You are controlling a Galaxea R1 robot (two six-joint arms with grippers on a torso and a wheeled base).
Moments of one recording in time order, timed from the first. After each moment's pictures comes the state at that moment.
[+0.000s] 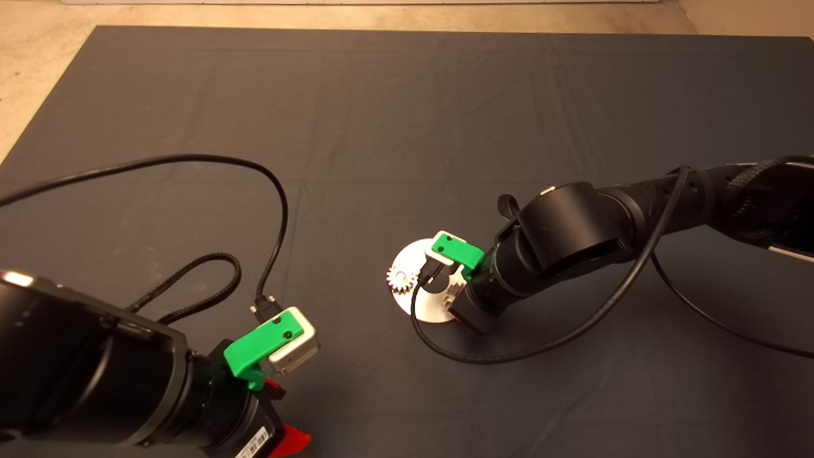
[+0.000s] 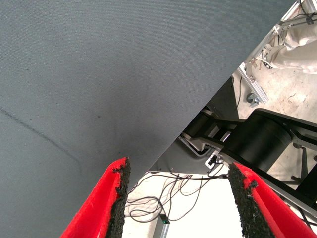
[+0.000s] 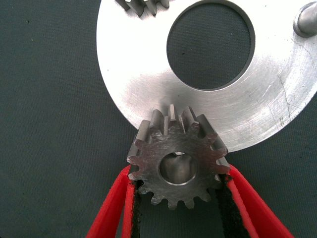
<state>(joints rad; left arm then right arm) -0.34 2.14 -0.32 0.35 1.24 -1.04 0.23 2.72 -0.86 -0.50 -1.53 0.97</state>
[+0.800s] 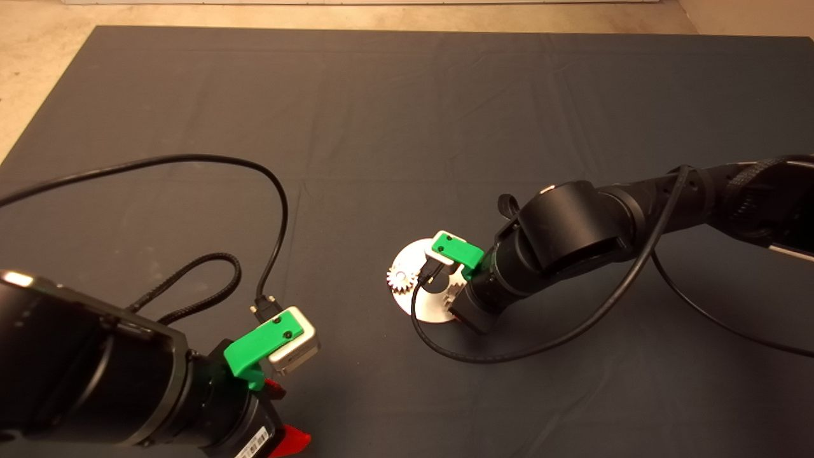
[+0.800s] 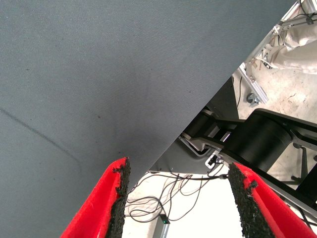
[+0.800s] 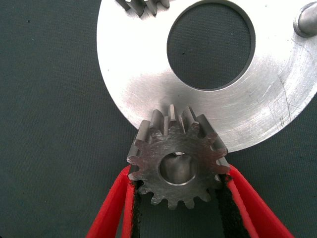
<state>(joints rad) -0.34 2.14 -0.32 0.35 1.24 -1.04 0.23 2.72 -0.86 -0.49 -1.53 0.97</state>
